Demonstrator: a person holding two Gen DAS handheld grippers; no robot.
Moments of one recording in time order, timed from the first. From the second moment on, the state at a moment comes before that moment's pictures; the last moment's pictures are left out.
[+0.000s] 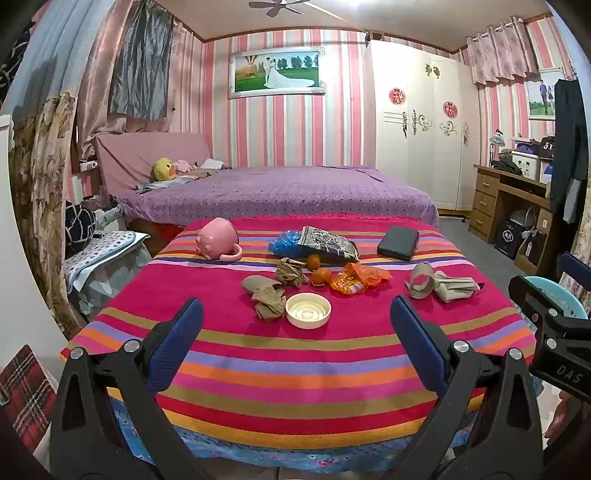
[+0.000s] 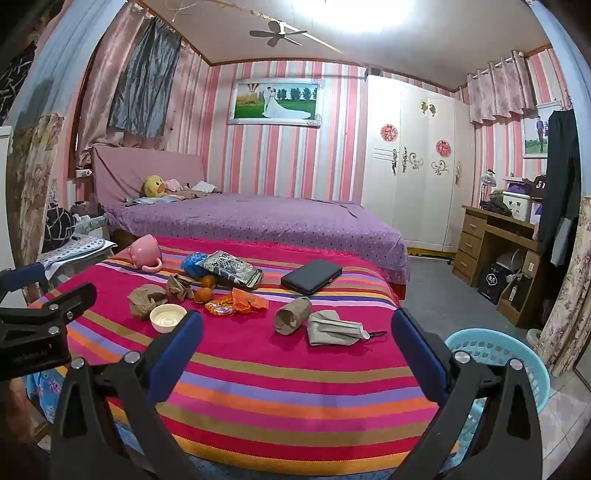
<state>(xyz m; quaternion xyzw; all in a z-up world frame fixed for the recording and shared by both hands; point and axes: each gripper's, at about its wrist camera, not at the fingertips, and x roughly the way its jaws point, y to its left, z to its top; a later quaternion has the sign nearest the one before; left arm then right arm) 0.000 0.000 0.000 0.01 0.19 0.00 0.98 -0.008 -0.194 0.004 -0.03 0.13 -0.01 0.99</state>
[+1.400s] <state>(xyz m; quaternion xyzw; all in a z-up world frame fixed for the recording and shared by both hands) 0.000 0.000 0.000 0.01 0.18 0.00 0.98 -0.012 -0.195 0.007 -0.03 0.13 -0.01 0.99</state>
